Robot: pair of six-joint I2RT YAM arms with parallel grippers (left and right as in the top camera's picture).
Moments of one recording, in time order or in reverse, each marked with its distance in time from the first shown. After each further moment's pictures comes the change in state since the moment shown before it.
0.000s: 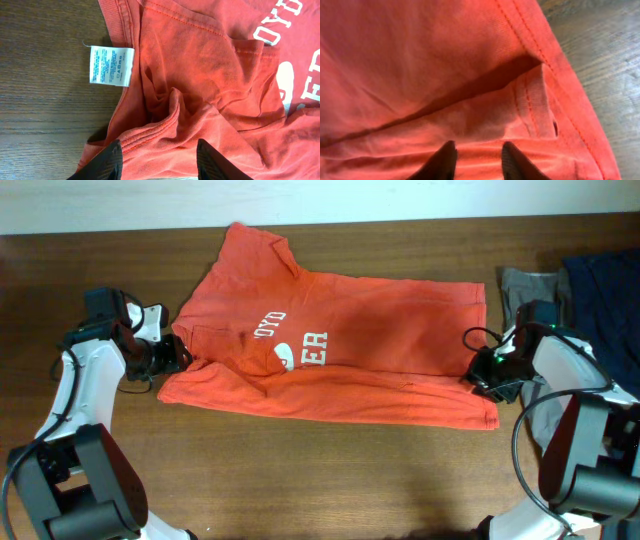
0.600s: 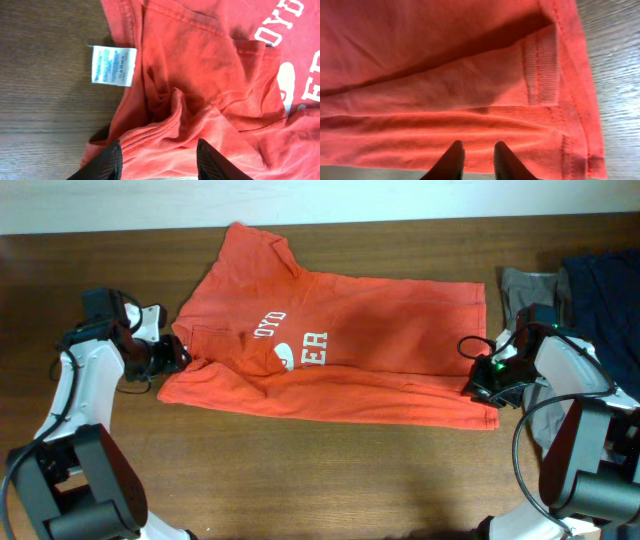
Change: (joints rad) left arm 0.004 0.000 0.000 0.000 0.000 0.000; right arm -0.006 -0.021 0.004 -0.108 -0.005 -0.190
